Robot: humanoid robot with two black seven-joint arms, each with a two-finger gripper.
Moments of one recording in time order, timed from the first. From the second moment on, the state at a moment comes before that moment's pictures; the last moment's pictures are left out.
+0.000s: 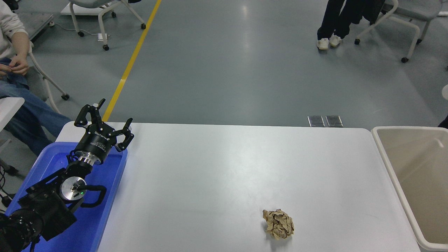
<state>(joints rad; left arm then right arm) -0.66 0.33 -0.57 -0.36 -0.18 -0.69 -0.51 1.05 -0.52 -0.47 -0.21 -0.44 0.31 0.02</state>
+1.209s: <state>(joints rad) -0.66 0.33 -0.57 -0.36 -0.18 -0.69 -0.51 0.71 -0.35 -0.30 -0.21 -0.42 0.14 -0.06</state>
